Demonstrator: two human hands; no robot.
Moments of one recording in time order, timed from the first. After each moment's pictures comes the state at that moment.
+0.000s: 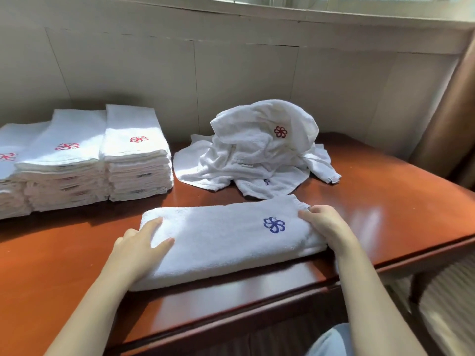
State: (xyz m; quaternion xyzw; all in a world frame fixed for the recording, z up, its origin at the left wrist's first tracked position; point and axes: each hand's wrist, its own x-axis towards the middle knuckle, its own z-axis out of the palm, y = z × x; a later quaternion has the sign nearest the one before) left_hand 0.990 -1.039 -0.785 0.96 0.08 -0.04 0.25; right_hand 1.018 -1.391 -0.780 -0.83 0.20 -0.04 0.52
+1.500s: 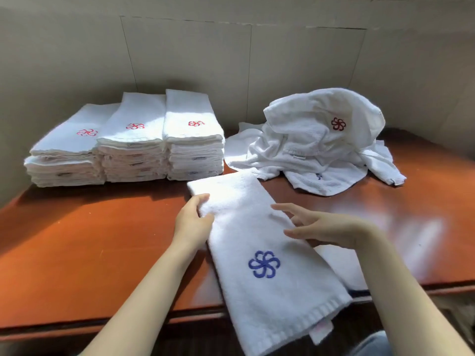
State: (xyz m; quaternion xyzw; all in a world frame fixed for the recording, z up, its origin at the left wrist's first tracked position) left_hand 0.994 -1.043 -0.790 0.83 0.11 0.11 0.54; right_hand 1.022 -1.307 -0.761 -0.81 -0.17 0.33 0.45
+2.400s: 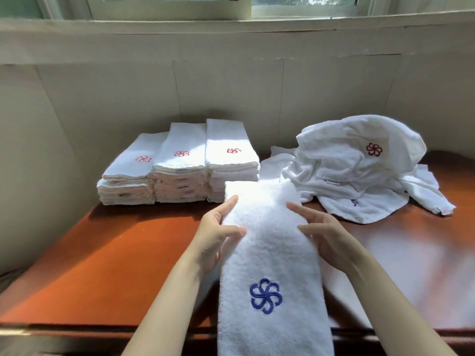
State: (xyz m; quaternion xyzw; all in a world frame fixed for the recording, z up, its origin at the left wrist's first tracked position) left_hand 0.969 -1.012 -0.746 0.68 0.01 0.03 0.73; right_hand 1.027 -1.247 -0.759 -0.57 -0.13 0.24 0.77
